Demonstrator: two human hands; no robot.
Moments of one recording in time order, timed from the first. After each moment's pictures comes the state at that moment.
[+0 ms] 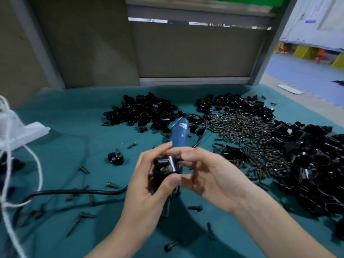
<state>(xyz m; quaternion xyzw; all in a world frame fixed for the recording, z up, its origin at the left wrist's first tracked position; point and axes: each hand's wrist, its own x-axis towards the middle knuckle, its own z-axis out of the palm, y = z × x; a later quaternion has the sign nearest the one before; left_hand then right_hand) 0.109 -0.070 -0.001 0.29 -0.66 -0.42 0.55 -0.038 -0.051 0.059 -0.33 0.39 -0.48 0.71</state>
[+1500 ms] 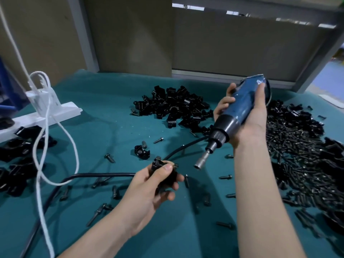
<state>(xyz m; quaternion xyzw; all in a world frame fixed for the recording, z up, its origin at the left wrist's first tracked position) 0.145 -0.099 -0.017 0.37 -0.32 -0.73 0.47 -0.054 -0.191 0.062 -0.13 0.18 -0.70 0.68</state>
